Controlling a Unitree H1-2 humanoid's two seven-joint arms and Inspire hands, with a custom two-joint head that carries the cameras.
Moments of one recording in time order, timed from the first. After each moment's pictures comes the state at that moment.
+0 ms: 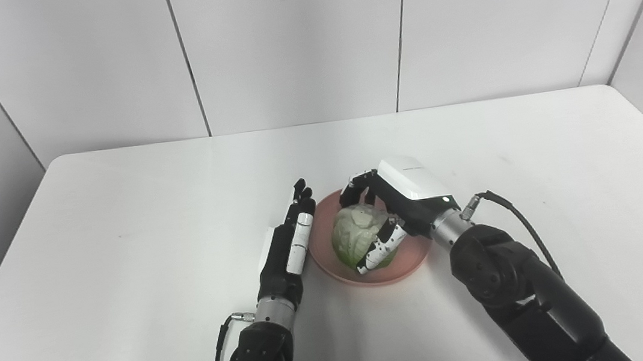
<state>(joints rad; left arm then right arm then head) -0.26 -0.13 -0.13 0.22 0.03 0.02 -0.03 -0.50 -0.26 0.42 0.05 -0.72 0.11 0.17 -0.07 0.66</state>
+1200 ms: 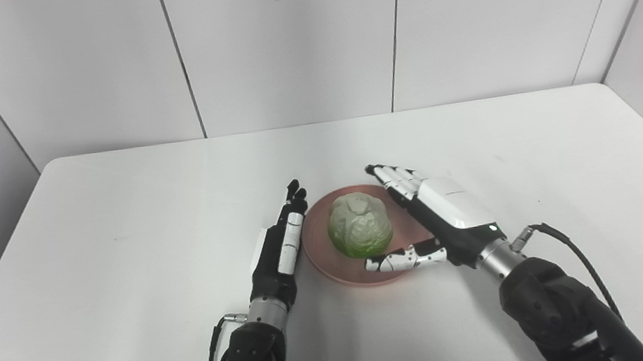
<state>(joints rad) -0.26 -0.11 -0.10 0.20 -0.01 0.05 -0.07 -0.30 -0.28 0.25 -0.14 -0.60 0.10 0.21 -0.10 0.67</state>
